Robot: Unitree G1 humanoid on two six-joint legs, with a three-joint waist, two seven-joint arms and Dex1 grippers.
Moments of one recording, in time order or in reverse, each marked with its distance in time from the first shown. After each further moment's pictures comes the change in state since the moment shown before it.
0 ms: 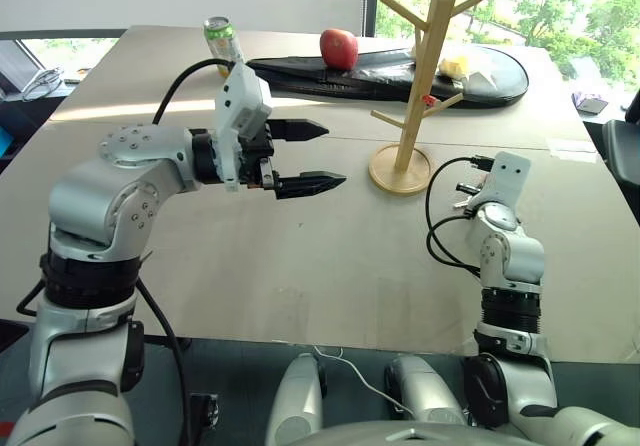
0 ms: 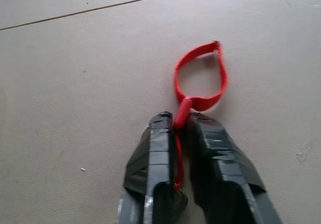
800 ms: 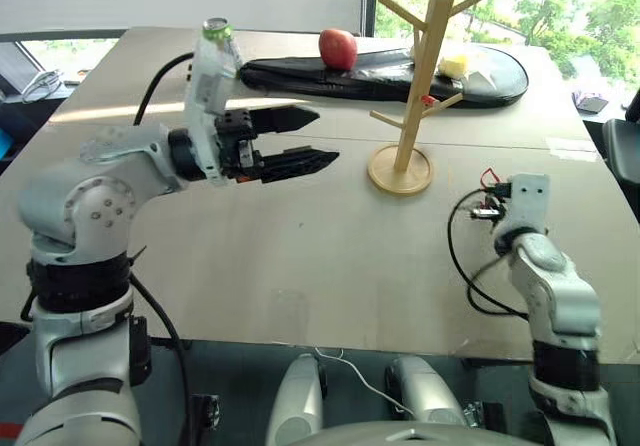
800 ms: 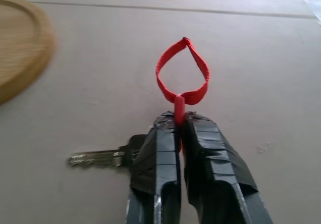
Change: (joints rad) left arm 0.033 -0.033 0.205 -0.011 -0.258 0.226 0.130; right arm 0.369 -0.313 0.117 -0.390 0.147 -0.070 0.490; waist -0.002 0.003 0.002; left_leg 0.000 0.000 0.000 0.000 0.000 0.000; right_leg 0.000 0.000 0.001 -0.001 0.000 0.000
